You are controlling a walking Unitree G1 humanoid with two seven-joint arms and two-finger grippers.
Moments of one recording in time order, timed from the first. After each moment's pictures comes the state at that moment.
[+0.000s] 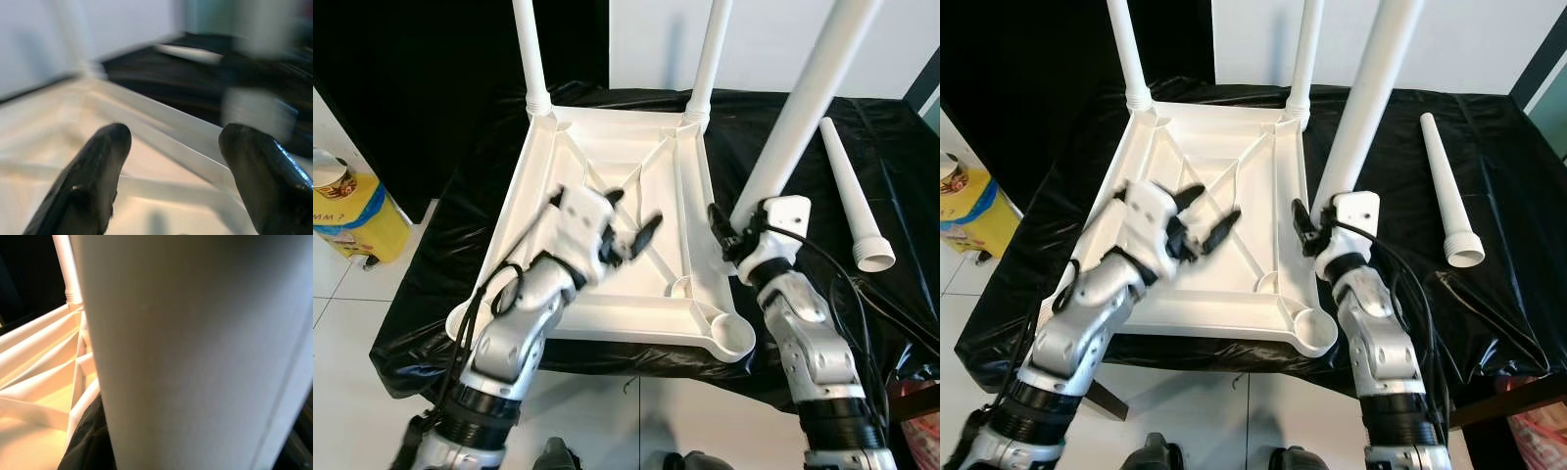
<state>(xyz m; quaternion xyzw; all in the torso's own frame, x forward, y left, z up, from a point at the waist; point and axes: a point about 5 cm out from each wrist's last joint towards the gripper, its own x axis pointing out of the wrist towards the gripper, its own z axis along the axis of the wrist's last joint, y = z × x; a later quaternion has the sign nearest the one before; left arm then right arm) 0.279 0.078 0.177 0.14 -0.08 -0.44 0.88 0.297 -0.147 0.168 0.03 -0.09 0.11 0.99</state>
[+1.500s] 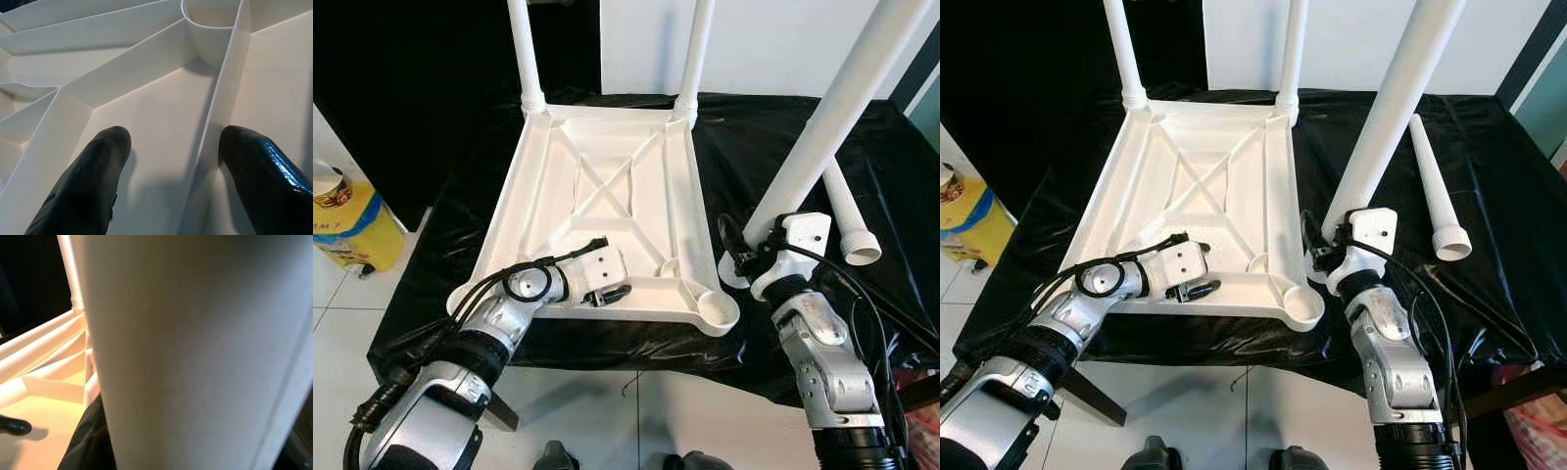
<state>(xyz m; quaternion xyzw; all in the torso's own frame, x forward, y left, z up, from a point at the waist) 0.339 0.106 0.126 0.40 0.03 -0.46 0.79 0.278 -0.153 0.168 0.04 -0.10 0.11 0.99</state>
